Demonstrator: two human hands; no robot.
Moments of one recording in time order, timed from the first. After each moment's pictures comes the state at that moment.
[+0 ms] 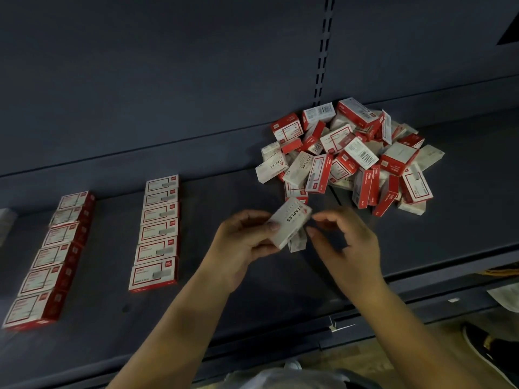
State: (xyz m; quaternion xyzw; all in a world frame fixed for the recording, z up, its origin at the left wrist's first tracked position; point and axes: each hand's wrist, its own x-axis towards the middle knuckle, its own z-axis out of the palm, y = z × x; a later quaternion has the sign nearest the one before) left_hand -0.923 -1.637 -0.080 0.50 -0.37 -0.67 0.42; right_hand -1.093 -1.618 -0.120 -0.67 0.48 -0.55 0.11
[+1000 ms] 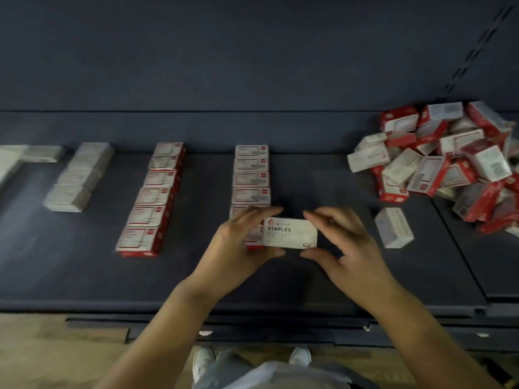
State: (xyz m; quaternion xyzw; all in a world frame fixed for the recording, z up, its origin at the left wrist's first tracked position) left_hand -0.766 -1.587 -0.097 0.52 -0.70 -0.29 0.38; right_hand -0.966 -1.615 -0.119 -0.83 0.38 -0.39 0.10
